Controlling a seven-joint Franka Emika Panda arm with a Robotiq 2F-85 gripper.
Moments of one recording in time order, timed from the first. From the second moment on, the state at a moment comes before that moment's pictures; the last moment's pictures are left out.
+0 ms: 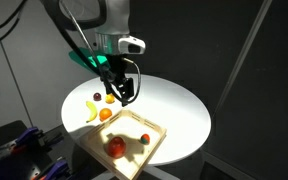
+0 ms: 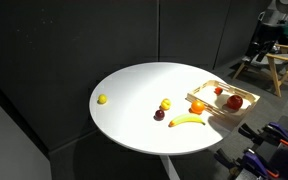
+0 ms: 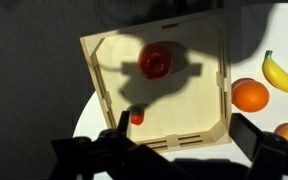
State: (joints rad) arm -0.21 -0.33 -0.27 -2.58 -0.09 2.32 -0.24
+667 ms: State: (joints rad) arm -0.23 -0.14 -0.28 -2.62 -0.09 2.52 -0.25
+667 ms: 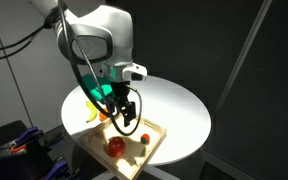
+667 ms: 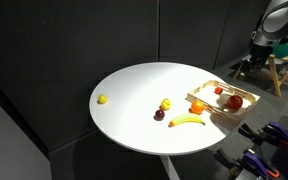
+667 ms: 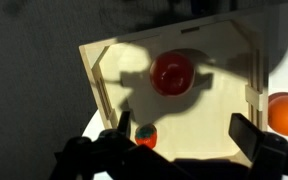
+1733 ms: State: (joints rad) arm -0.22 0.11 -0.24 -2.61 -0.09 2.71 -0.26
